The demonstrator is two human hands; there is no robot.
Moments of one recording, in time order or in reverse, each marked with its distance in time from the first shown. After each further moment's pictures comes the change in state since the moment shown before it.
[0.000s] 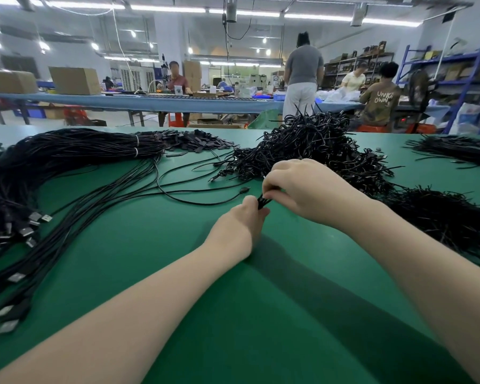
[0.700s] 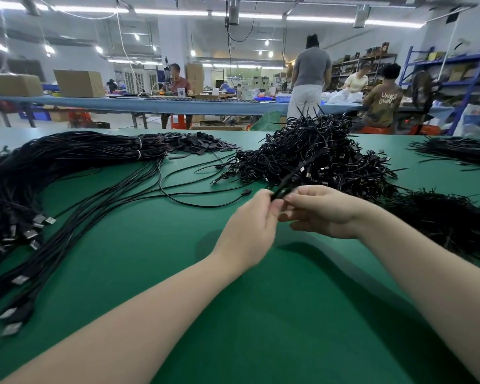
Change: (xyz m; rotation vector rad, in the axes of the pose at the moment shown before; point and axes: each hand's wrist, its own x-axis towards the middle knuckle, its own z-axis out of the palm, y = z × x) left_hand -0.018 0.012 -0.006 -0.346 0.193 0.363; right_hand -0.023 0.021 0.026 1.622 -0.254 0.714
